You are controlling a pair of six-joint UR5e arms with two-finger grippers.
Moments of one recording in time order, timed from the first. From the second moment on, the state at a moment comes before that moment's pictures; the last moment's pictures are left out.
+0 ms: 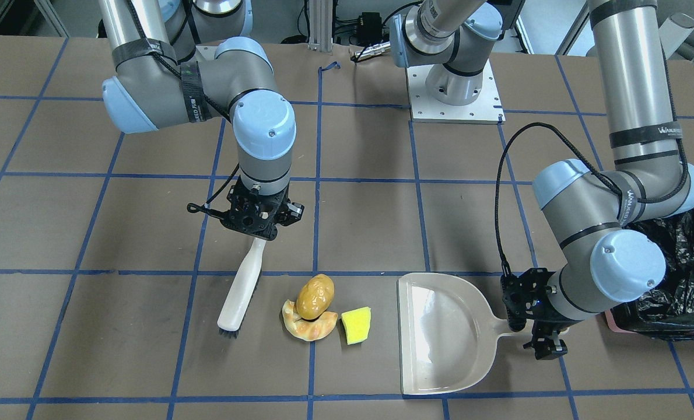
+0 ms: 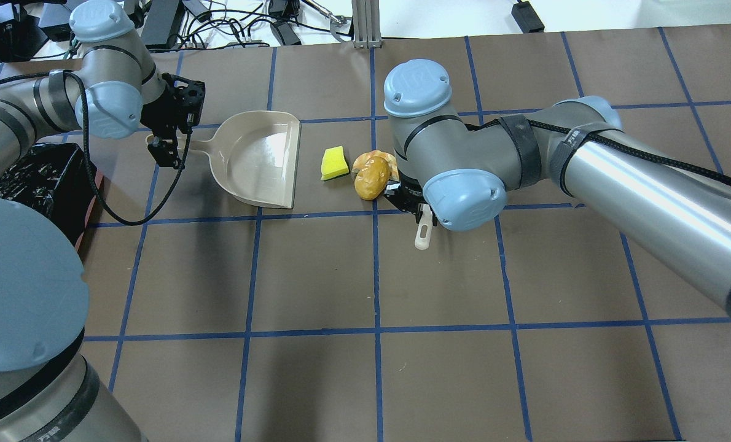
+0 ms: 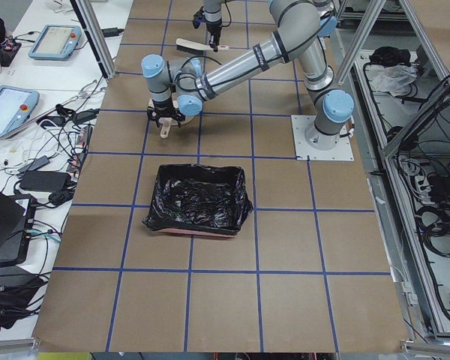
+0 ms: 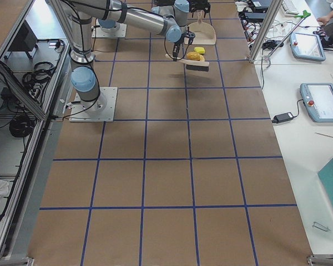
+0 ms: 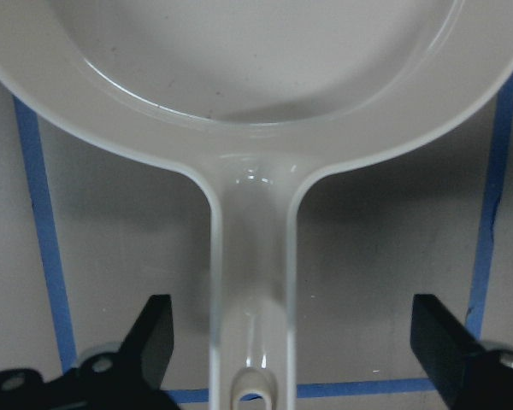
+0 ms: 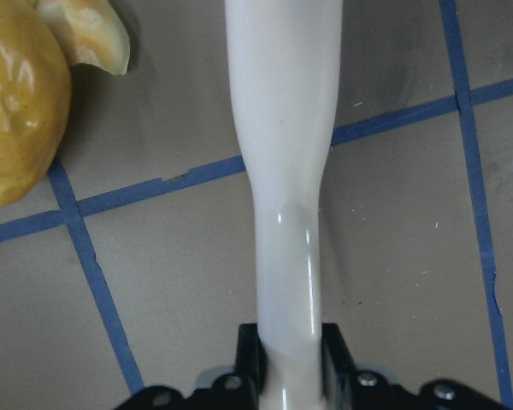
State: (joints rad) left arm -1.38 -2.13 -1.50 -1.09 1.62 1.77; right arm 1.89 -1.25 1.76 -2.00 -1.66 0.59
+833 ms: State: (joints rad) left arm -1.38 -2.13 -1.50 -1.06 1.62 1.77; right arm 1.93 -1.21 1.75 -2.04 -1.58 0.63
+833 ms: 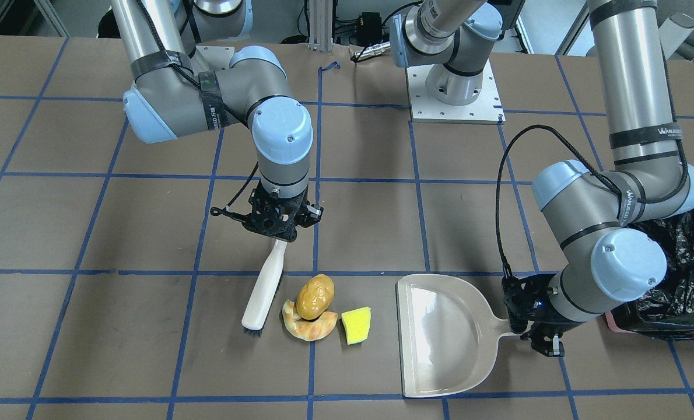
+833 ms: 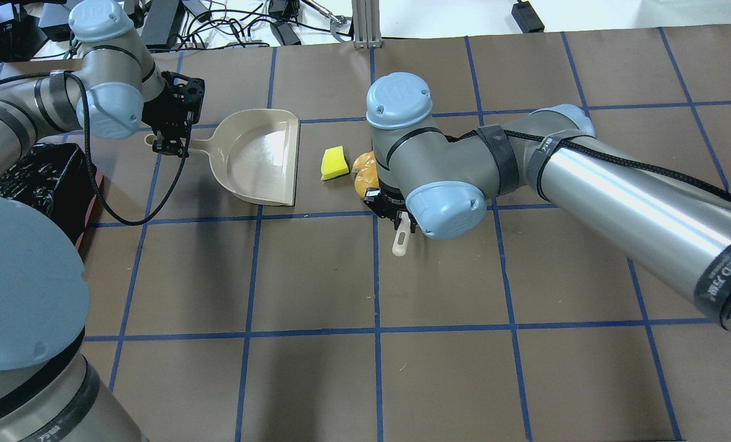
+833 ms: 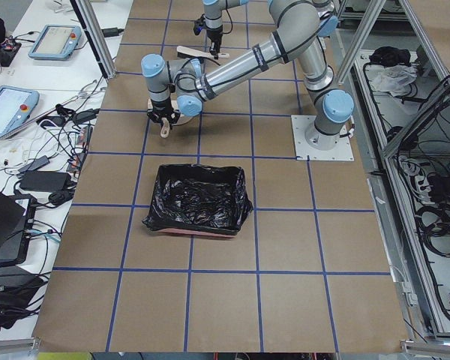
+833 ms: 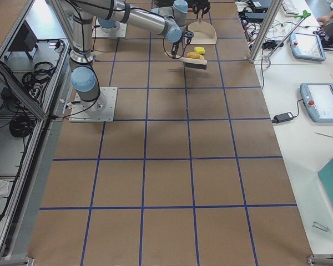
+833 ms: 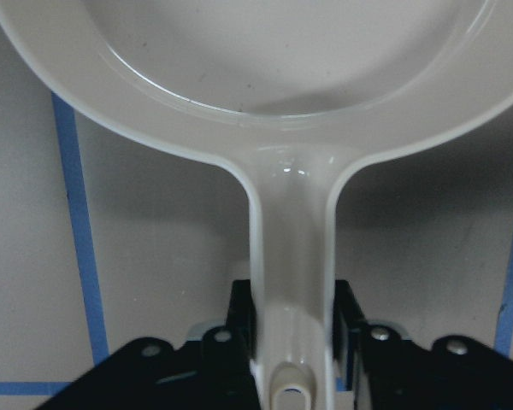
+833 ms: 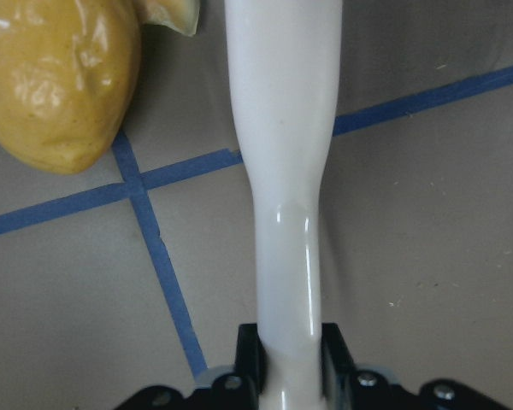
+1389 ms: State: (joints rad) left arm -1.39 -2.14 -1.50 -1.07 1.67 1.75; right arm 1.93 -1.20 1.74 -2.03 -1.52 0.61
